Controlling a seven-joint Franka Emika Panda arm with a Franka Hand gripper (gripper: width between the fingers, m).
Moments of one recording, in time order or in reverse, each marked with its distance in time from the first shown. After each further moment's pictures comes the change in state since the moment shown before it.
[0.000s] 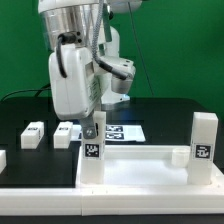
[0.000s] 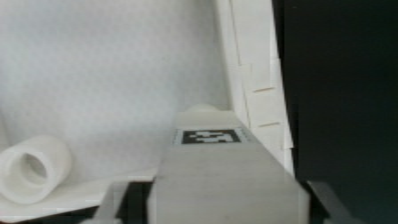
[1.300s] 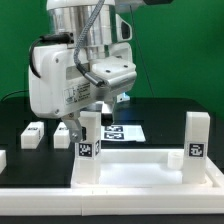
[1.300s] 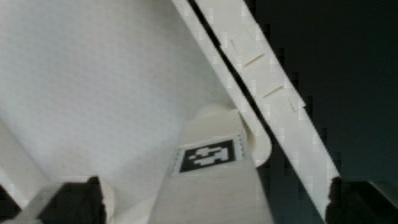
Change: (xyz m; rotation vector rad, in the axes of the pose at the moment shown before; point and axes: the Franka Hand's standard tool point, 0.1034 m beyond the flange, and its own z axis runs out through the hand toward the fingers) arm -0.002 0.002 0.000 0.021 0.053 0.351
